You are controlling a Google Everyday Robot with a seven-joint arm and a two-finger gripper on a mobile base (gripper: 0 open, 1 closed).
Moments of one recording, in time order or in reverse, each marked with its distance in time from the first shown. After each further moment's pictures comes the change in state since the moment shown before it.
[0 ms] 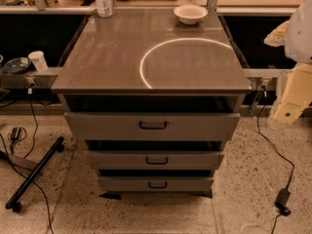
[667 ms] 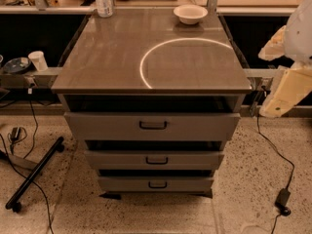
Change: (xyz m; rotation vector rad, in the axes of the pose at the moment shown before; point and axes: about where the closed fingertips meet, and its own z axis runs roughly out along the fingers) arm 0.000 0.000 0.000 0.000 0.000 0.000
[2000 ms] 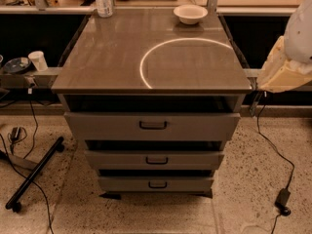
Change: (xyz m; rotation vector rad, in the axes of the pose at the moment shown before) arm 0.000 0.000 0.000 0.000 0.000 0.000
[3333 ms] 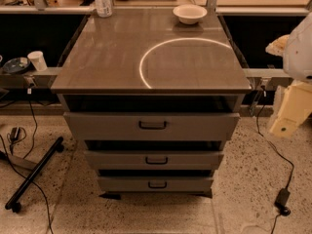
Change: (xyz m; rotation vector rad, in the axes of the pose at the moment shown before) arm 0.007 0.010 0.018 0.033 -0.015 0.019
